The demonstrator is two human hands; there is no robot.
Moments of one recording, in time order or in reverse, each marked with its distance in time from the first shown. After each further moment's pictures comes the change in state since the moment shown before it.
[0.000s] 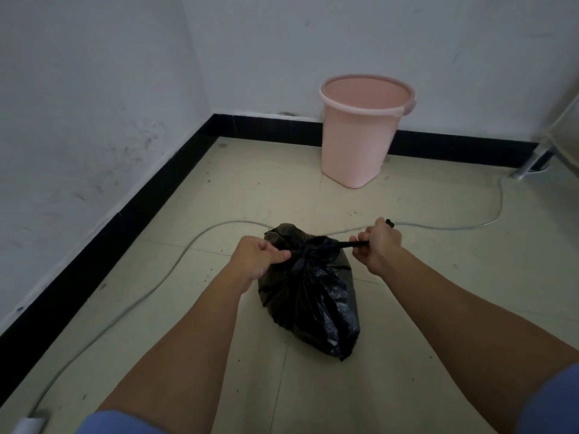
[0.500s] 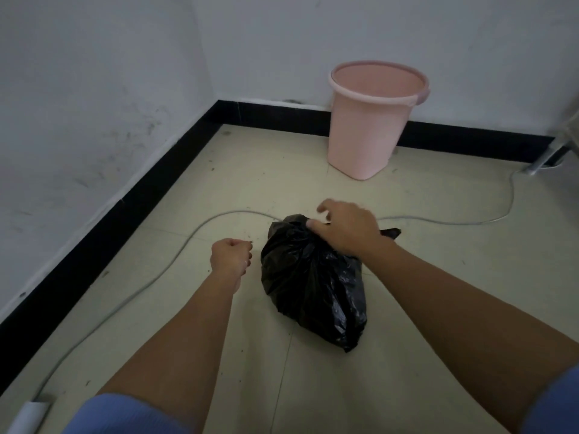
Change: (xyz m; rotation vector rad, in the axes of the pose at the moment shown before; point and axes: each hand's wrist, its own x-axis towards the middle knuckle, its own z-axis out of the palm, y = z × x) left_hand 0.023 -0.043 -0.019 -0.231 0.365 -0.194; right_hand -0.031 0.003 0.044 -1.608 -0.231 -0.907
